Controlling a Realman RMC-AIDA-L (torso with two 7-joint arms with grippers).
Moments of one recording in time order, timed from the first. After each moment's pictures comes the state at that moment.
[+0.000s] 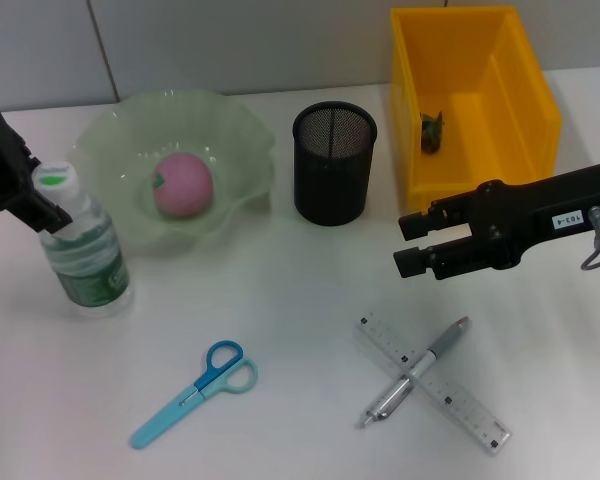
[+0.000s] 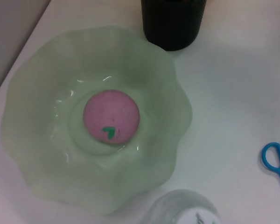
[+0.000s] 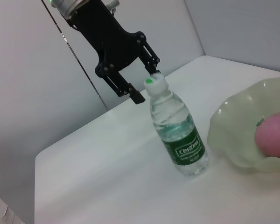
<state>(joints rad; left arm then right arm) -1.00 -2.01 0.92 1.29 2.89 1.97 -2.07 0.64 1.99 -0.71 -0.81 -2.13 -1.81 1.76</state>
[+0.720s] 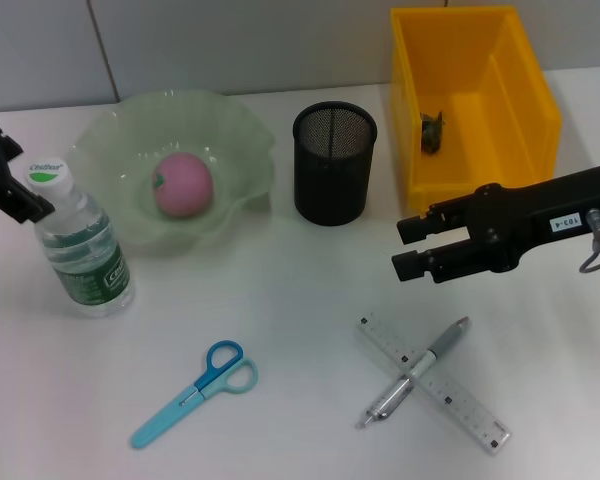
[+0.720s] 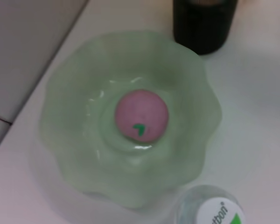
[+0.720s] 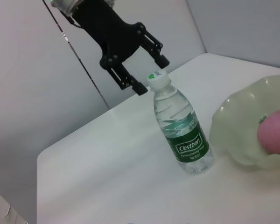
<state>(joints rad) -0.94 -2.01 0.90 1.36 2.89 1.94 -2.06 0.64 1.99 -0.71 -0.81 -2.13 -1.81 1.76</state>
